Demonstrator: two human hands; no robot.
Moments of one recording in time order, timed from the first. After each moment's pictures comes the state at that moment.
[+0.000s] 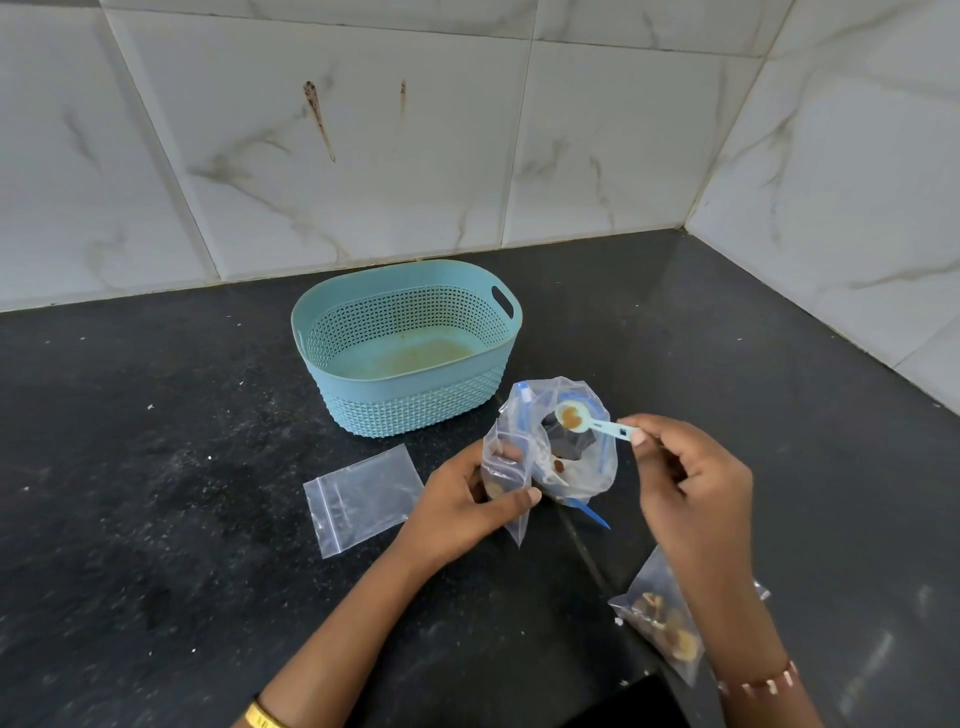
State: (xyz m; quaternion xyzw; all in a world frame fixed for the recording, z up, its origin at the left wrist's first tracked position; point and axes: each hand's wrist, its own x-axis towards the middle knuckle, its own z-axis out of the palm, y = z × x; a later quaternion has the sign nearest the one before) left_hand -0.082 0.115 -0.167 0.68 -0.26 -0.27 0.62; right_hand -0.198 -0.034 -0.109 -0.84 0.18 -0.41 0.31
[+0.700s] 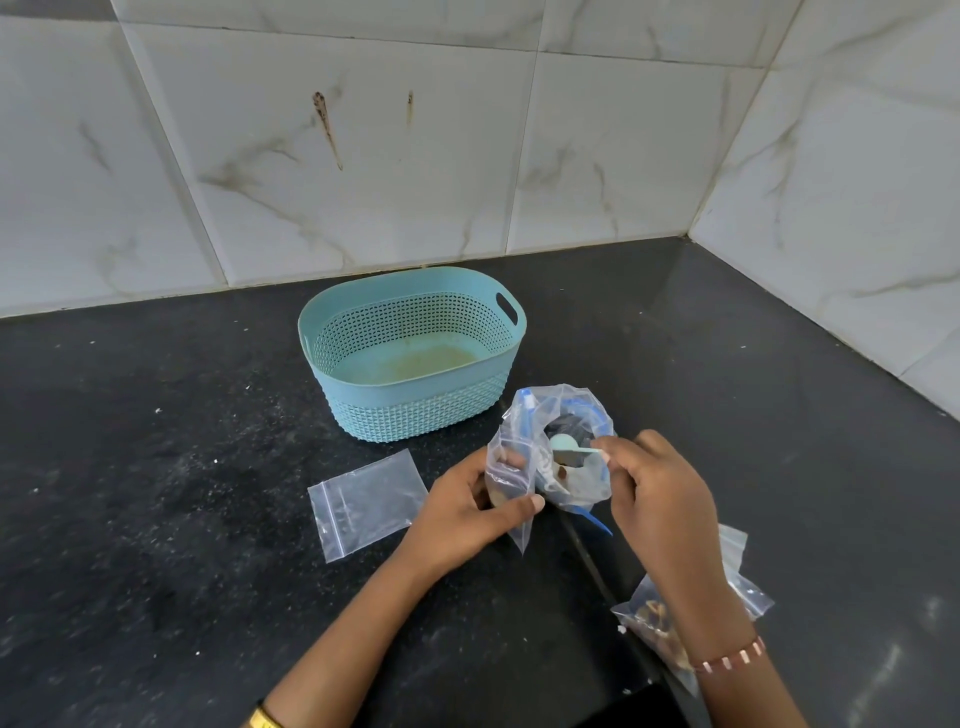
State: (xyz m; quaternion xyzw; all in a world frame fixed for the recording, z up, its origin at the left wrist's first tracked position) left_hand -0.084 0.116 -0.165 0.68 -0.27 -0.27 0.62; right_hand -0.183 -0.039 -0.130 -0.93 0.21 -0.28 0.11
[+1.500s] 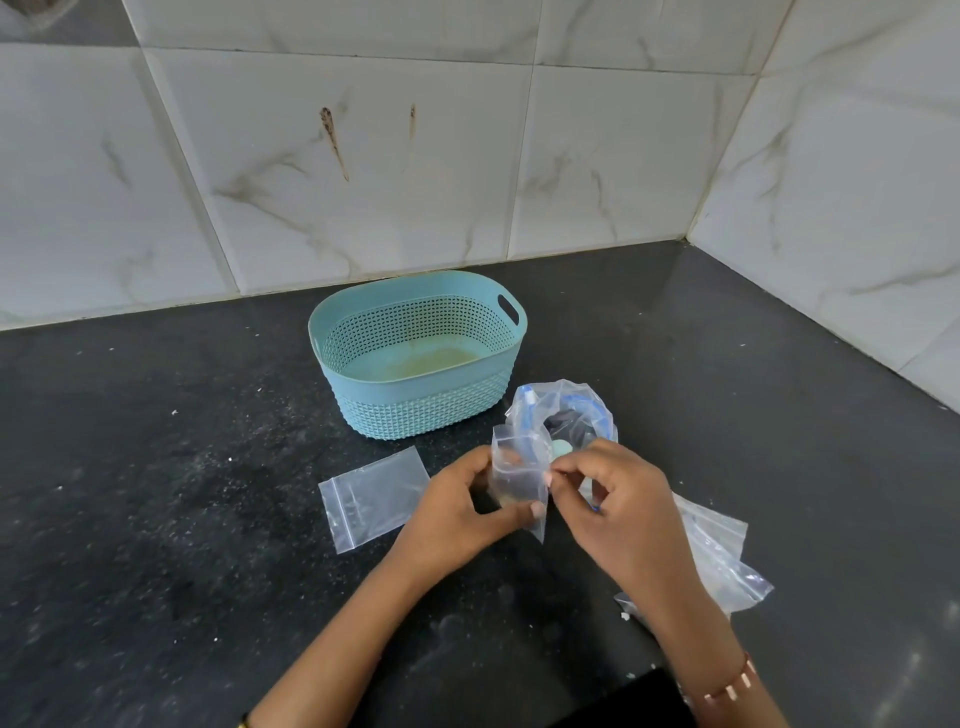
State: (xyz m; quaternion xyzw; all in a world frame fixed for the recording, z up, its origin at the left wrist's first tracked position) left_hand -0.090 0.128 -0.159 0.71 -0.32 -0.22 0.58; right_hand -0.190 0.001 -0.113 -0.91 0.16 -0.25 0.28
